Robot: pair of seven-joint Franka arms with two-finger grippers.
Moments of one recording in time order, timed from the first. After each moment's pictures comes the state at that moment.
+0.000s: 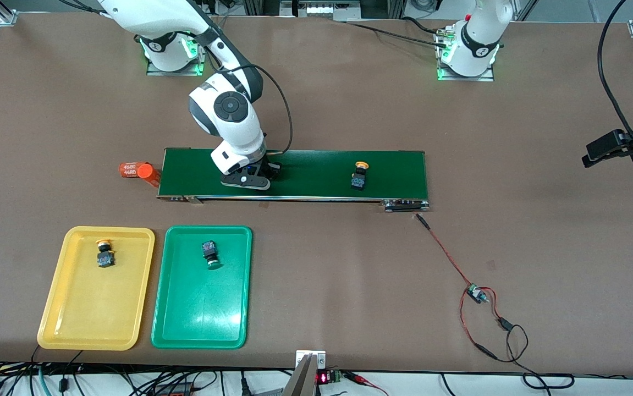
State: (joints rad) left arm 0.12 0.12 -0.08 -1.45 -0.01 1.58 -0.05; right arm 0.34 0.45 0.30 -2.02 -0.27 2.50 0.95
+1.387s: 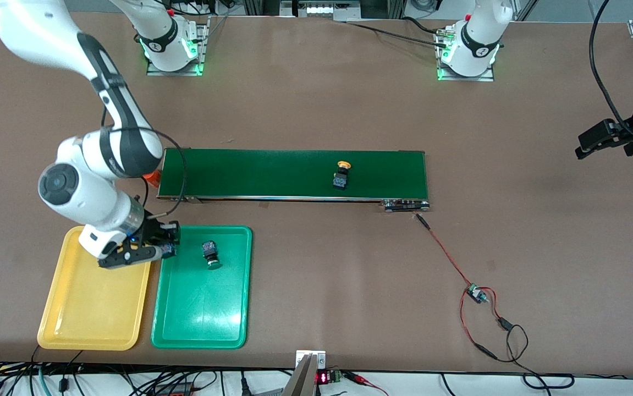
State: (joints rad) left arm -0.01 0.03 0.05 -1.58 -0.01 1.63 -0.06; right arm -0.03 0.64 0.27 -1.54 -0.08 2.29 0.00
